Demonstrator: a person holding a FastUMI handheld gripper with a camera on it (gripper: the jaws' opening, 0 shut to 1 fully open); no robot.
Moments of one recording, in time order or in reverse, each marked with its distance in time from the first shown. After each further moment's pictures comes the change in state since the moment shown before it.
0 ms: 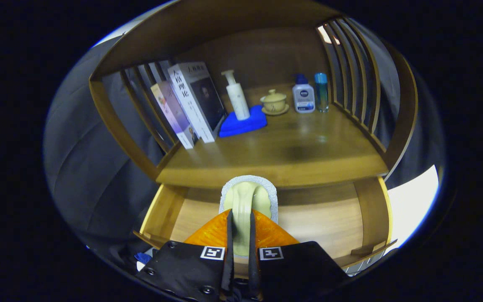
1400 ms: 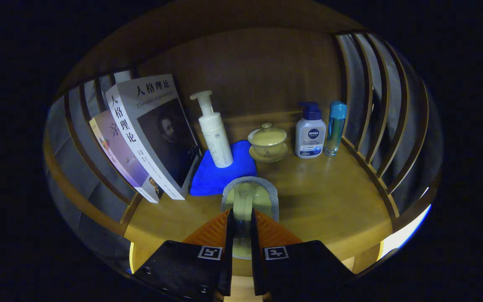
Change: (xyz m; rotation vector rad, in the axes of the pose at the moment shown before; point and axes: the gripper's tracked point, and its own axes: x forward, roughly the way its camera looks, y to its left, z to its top) arm 0.123 -0.022 0.113 -0.022 -0.043 -0.161
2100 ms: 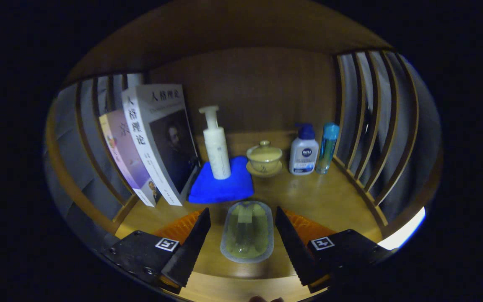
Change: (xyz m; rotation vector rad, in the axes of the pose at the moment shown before) arm -0.029 0.002 0.022 -0.084 -0.195 -0.063
